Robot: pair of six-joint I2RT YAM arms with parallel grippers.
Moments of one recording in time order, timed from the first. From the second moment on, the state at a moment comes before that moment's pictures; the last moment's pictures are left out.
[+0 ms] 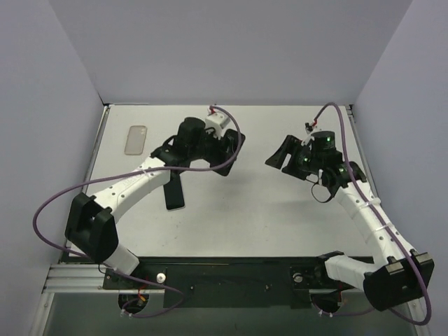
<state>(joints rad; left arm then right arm) -0.57 1.58 1.33 -0.24 0.18 -0.21 0.31 1.10 0.96 -0.51 -0.20 0.66</state>
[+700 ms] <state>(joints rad) -0.74 1.43 1.12 -0.13 0.34 0.22 0.31 1.36 1.24 -0.73 -0.69 0.49</state>
